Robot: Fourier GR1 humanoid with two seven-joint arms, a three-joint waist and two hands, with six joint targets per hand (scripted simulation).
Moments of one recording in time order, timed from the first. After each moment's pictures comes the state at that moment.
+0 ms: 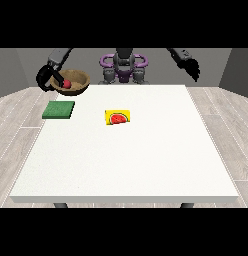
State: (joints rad) left arm -0.32 0.28 0.21 -1.17 0.07 -0.08 -0.28; right arm -0.50 -0.46 -0.23 -0.81 0.09 -0.15 0.18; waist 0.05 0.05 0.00
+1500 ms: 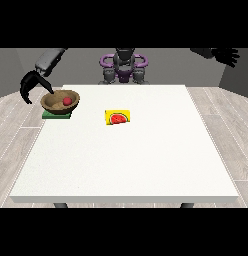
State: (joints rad) left arm -0.38 0.60 0.45 -1.08 0.30 -0.37 -0.33; right arm -0.60 -0.64 -0.40 -0.56 0.02 -0.13 0.03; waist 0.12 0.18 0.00
